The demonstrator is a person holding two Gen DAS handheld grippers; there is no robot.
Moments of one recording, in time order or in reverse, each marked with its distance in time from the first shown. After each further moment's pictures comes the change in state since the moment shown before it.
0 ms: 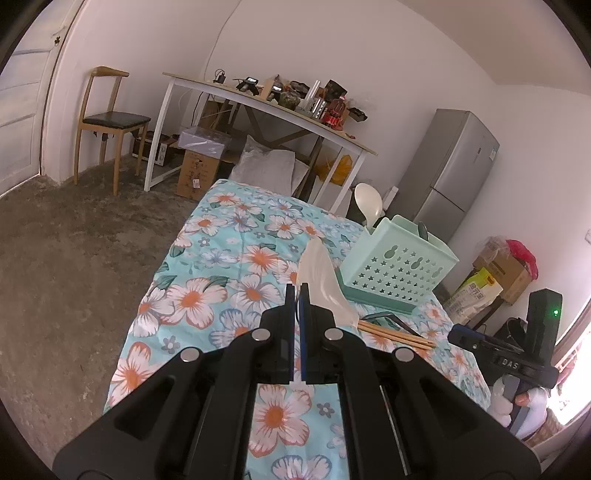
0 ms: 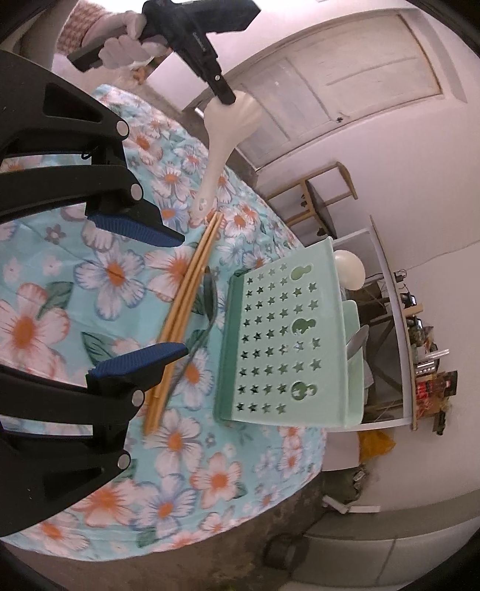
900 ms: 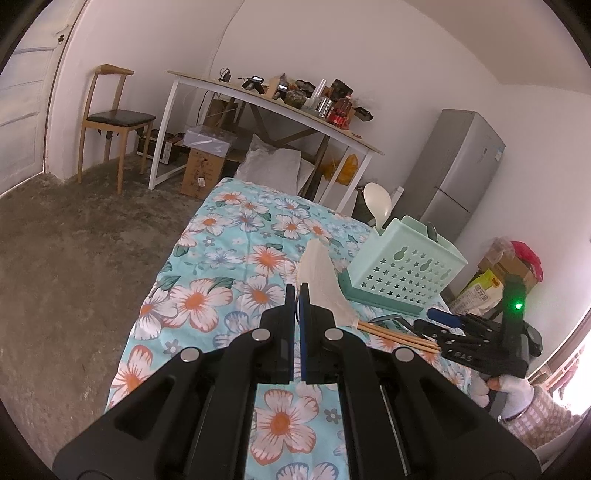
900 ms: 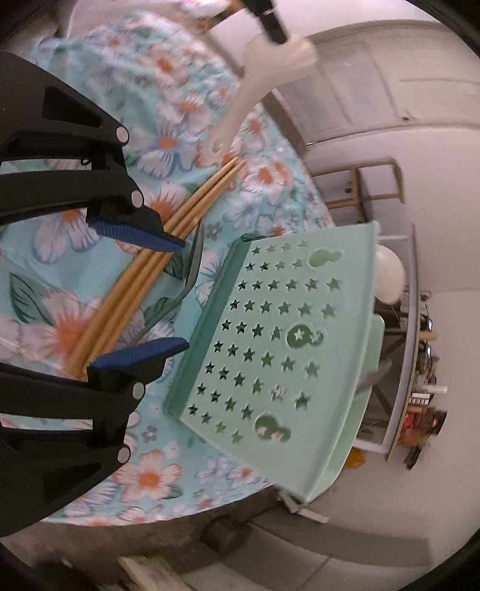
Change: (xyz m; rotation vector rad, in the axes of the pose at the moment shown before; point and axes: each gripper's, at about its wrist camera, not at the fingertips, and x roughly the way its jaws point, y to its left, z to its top) left arm 0.009 0.003 -0.002 0.001 0.001 0.024; right arm 0.071 0.013 0.022 -0.288 0.098 -0.157
